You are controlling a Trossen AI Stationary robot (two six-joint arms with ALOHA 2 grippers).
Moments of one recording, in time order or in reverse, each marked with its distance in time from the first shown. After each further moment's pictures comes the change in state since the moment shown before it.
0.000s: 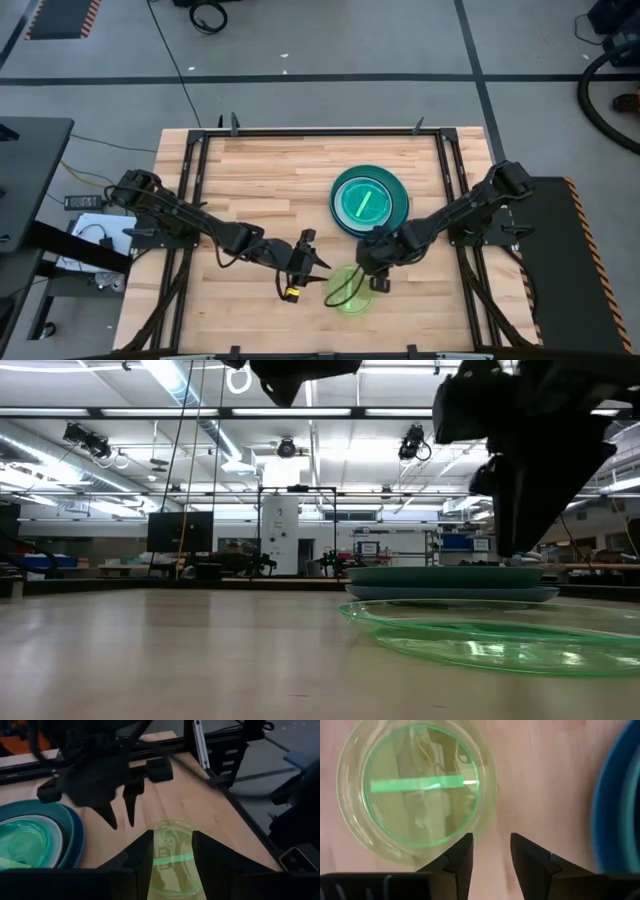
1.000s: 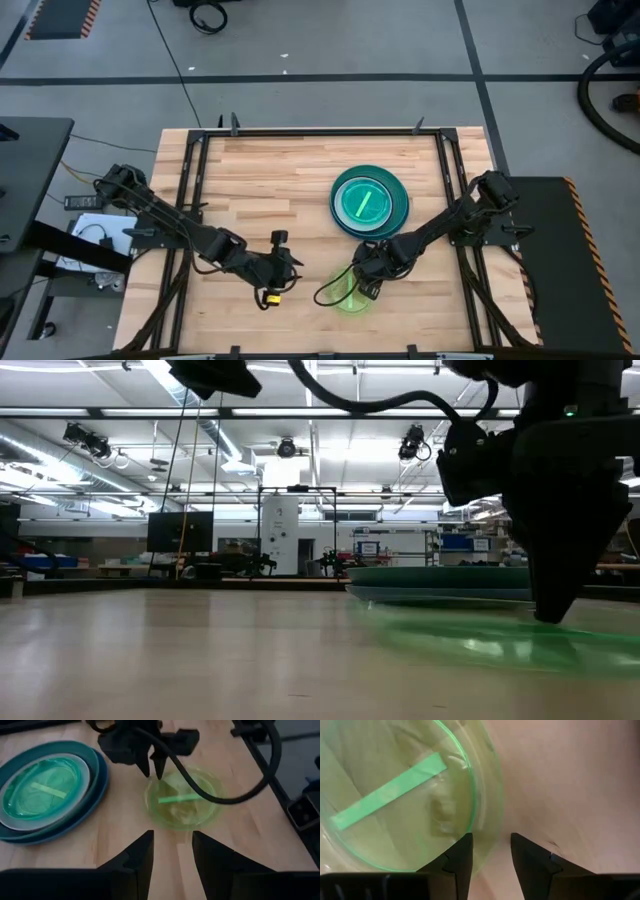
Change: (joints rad) left arm -0.145 -0.141 0.001 -0.412 -0.249 -0.181; right arm 0.040 0.168 0.019 0.020 -0.041 0.436
